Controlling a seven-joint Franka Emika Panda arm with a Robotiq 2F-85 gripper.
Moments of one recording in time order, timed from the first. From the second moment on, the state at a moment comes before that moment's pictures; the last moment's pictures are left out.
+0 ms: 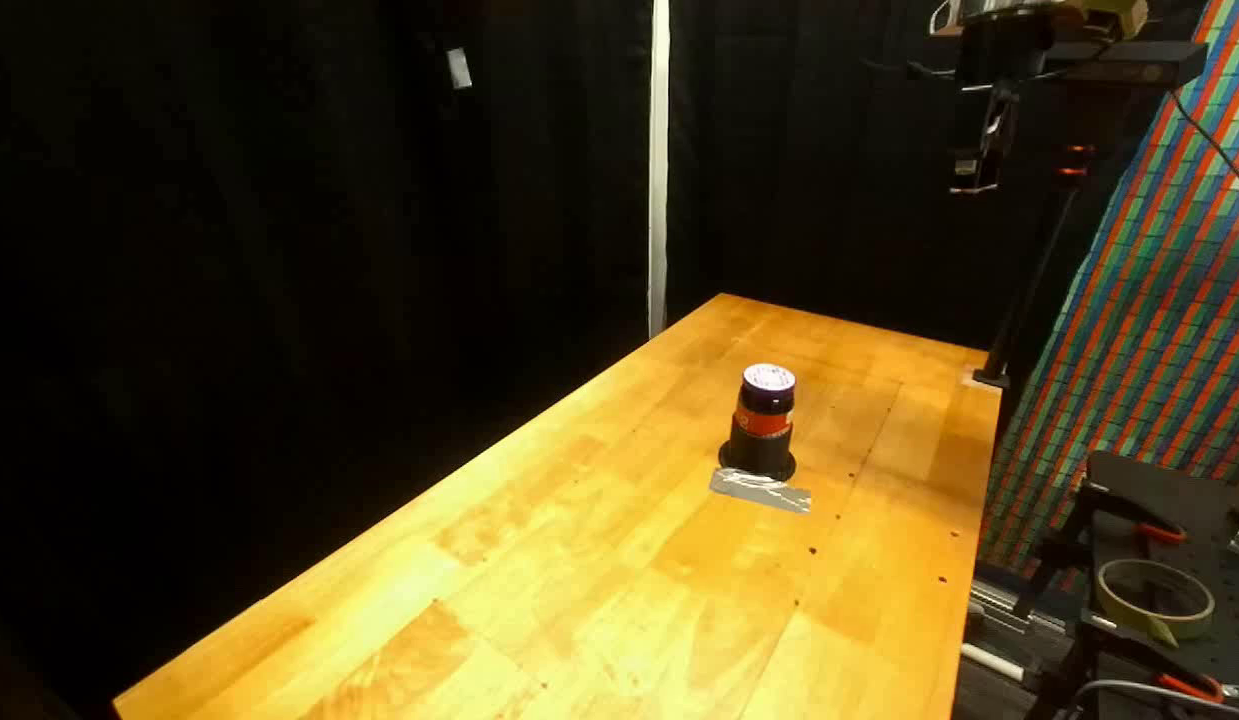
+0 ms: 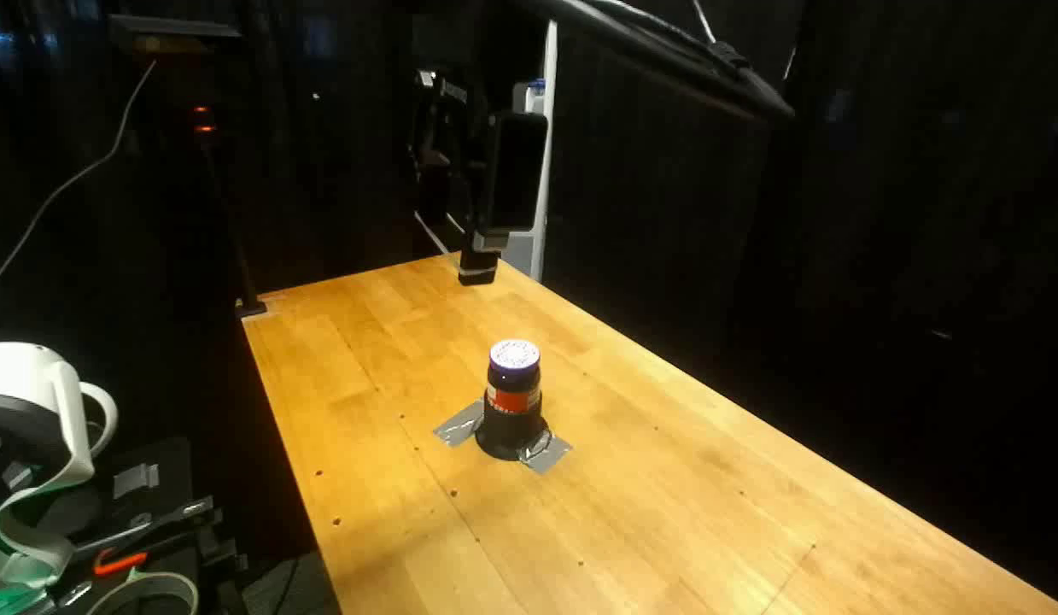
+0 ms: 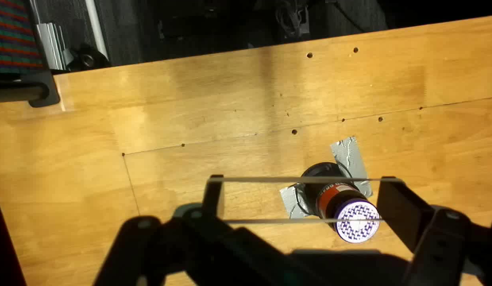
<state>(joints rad) -0.03 -0.29 -0.12 -2.18 0.03 1.79 -0.09</state>
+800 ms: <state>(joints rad) 0.01 -0.11 0.02 -2.10 0.01 1.79 0.11</state>
